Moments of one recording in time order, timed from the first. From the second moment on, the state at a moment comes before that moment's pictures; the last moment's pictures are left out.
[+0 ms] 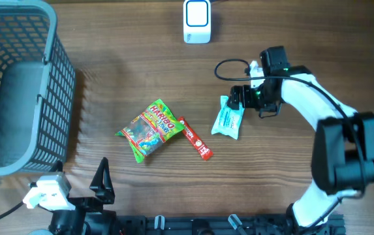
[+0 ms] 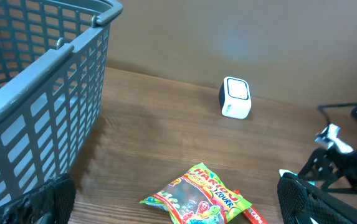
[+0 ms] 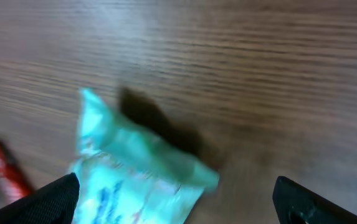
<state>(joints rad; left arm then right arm) -0.18 0.01 0.76 -0.97 -0.13 -0.27 0.16 1.90 1.18 -0.69 -0.32 0.10</state>
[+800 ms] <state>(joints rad) -0.18 0.01 0.76 -0.97 -0.13 -0.27 0.25 2.15 1.66 -1.60 -0.54 0.58</state>
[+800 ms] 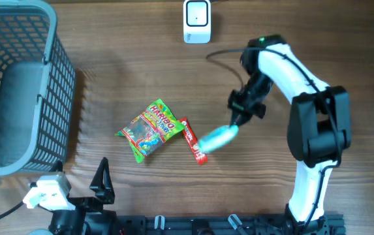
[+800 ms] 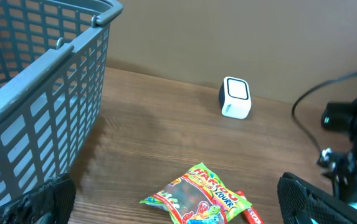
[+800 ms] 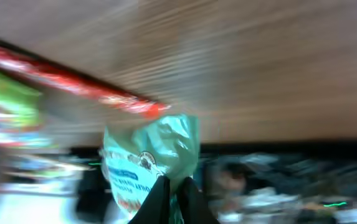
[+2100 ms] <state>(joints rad) -0.18 0.01 0.76 -0.97 -0.13 -0.27 0.72 2.15 1.60 -1.19 0.12 0.57</state>
